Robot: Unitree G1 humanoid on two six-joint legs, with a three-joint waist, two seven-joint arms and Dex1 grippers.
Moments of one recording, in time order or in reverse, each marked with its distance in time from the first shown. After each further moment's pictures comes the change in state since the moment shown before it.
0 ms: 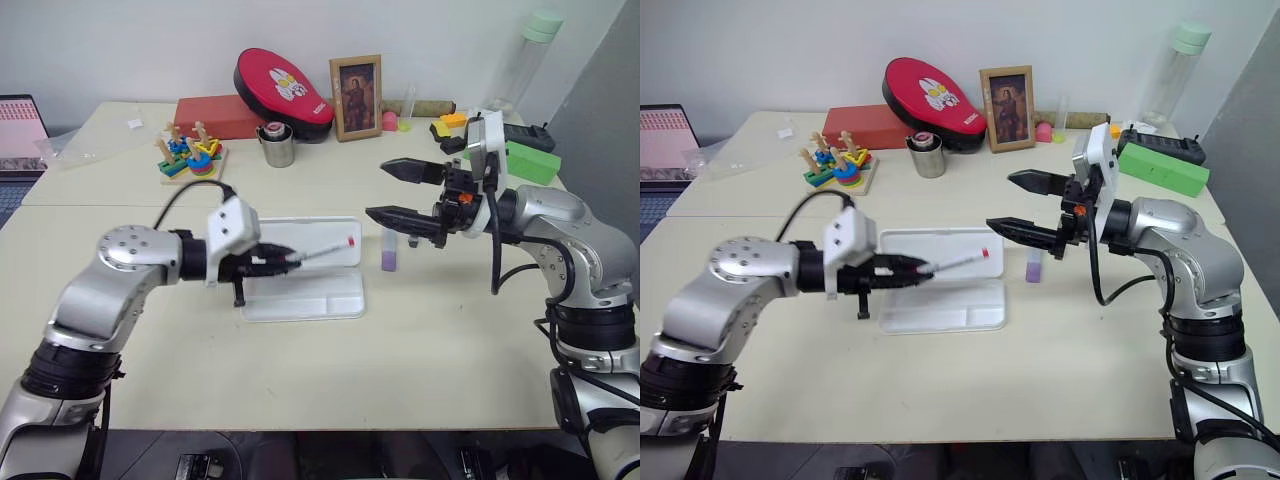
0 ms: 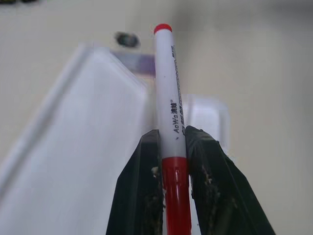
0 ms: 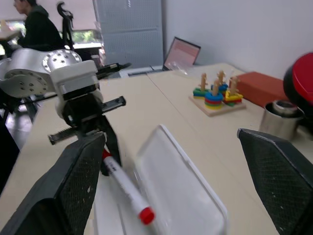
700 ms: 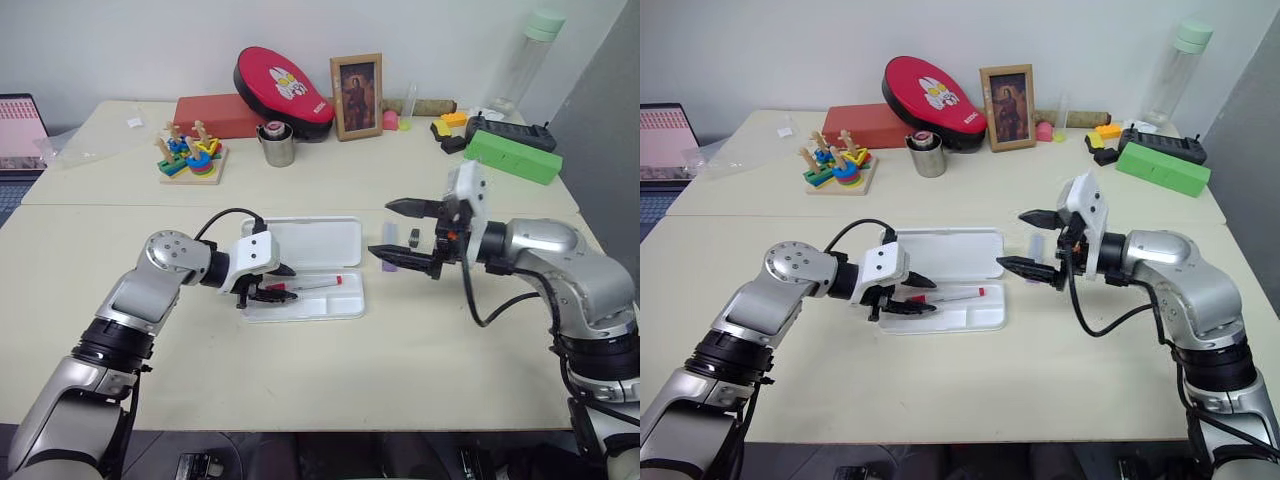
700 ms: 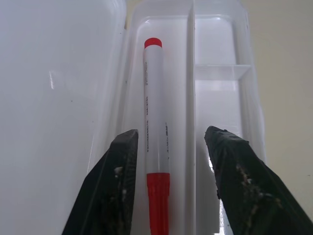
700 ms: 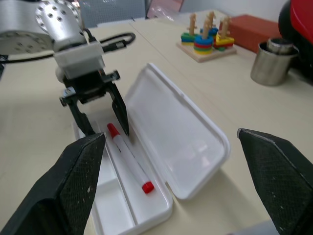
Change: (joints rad) left arm -0.104 -0.096 -0.109 0.277 0.220 -0.195 -0.090; right arm 0.123 -0.033 0.090 -0.086 -0.105 0.044 -0.129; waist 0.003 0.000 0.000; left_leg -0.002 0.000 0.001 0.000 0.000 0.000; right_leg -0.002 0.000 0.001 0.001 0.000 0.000
